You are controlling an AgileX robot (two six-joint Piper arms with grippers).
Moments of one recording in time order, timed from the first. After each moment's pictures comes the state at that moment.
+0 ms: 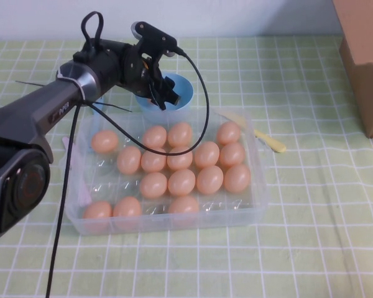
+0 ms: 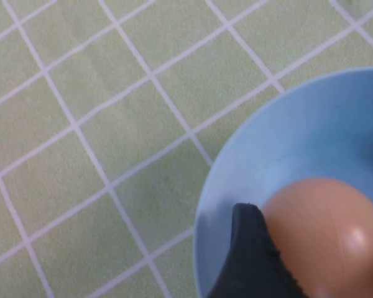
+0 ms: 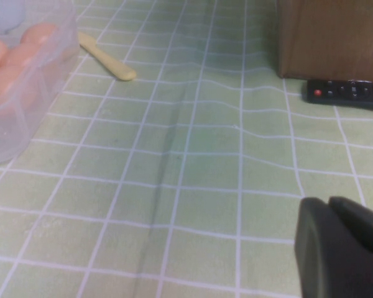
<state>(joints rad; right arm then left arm) 0.07 -0.01 0.03 0.19 0.37 -0.18 -0.39 2.35 -2.03 0.02 0.54 0.26</state>
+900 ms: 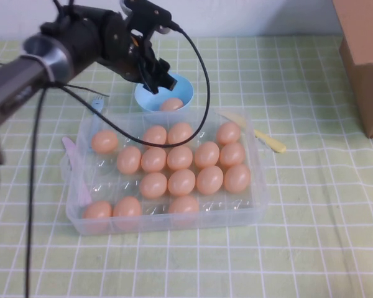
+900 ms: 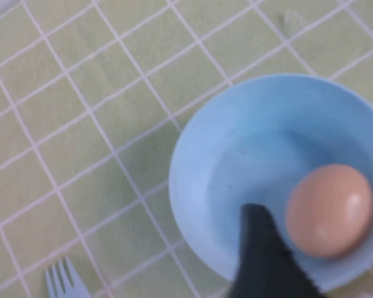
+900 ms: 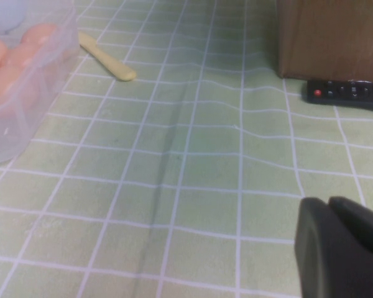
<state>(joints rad) 0.07 -0.01 0.03 0.19 0.37 -0.18 -0.41 2.11 -1.88 0.02 0.64 0.25</state>
